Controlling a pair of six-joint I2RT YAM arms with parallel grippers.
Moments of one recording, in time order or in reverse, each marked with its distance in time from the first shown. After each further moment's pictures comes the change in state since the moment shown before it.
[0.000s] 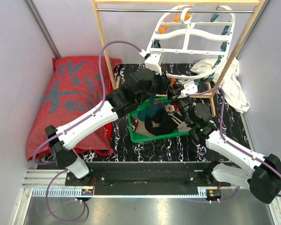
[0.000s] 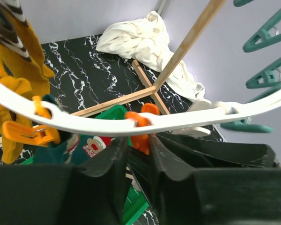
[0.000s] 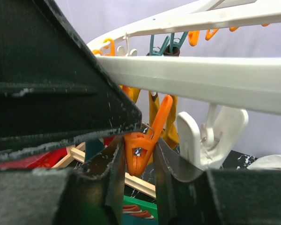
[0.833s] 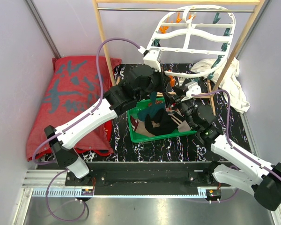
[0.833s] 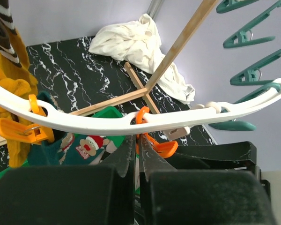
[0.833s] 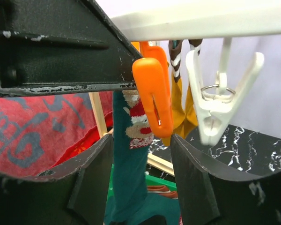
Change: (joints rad) left arm -0.001 0.010 0.077 -0.063 0.033 -0.032; right arm 0.007 -0.110 -0.005 -0.174 -0.071 0.159
